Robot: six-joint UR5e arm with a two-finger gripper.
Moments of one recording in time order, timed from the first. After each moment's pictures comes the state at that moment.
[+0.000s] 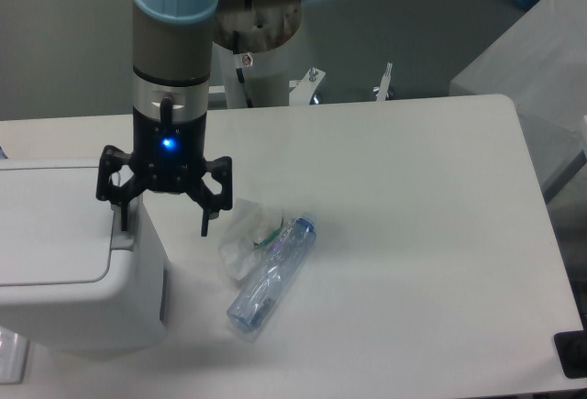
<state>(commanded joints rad) 2.20 -1.76 -1.51 -0.99 1.32 0.11</state>
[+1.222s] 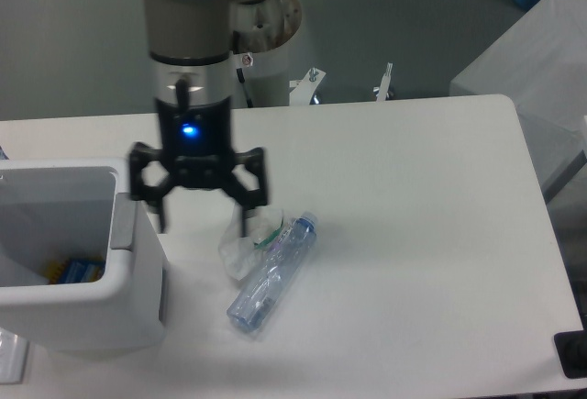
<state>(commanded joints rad) 2.30 -1.77 -1.41 -1.02 1.61 0.51</state>
